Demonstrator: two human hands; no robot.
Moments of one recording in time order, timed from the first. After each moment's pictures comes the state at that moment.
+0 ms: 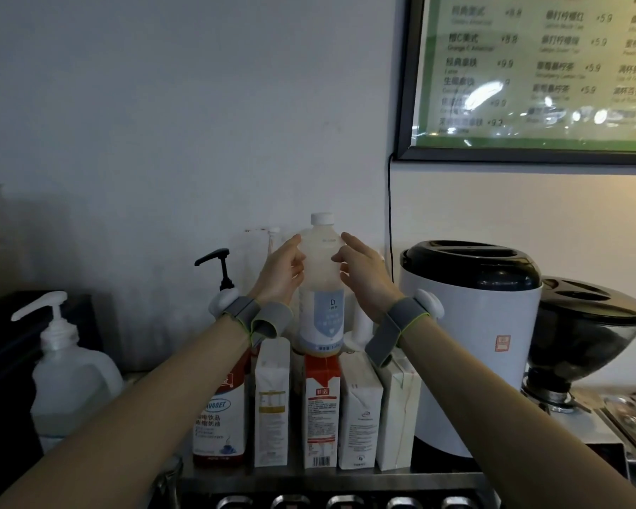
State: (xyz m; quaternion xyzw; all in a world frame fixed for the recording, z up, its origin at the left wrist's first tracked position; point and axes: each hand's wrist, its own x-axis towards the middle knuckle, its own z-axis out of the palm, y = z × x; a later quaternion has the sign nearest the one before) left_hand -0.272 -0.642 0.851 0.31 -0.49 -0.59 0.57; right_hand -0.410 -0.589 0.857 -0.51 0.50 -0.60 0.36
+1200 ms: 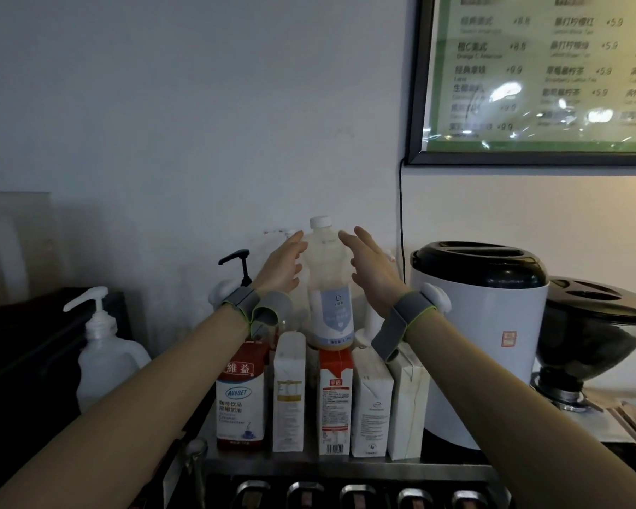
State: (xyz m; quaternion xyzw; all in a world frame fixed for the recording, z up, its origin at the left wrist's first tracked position) left_hand -0.238 -0.609 0.870 0.39 -0.57 -0.53 0.50; right_hand -0.392 -0.559 0.870 -0.54 0.49 -0.59 0.35
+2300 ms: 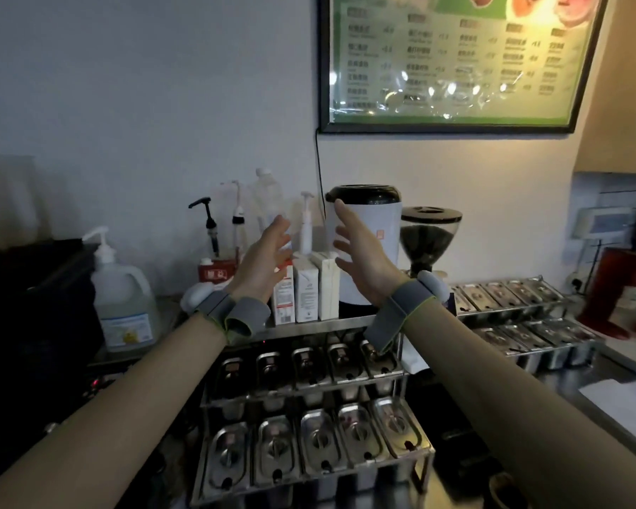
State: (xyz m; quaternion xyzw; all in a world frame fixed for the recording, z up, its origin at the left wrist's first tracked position) left_hand -0.191 -0.247 0.818 0.29 -0.59 -0.59 0.46; right_hand -0.334 -0.179 0.831 -0.49 0.49 -0.63 0.34
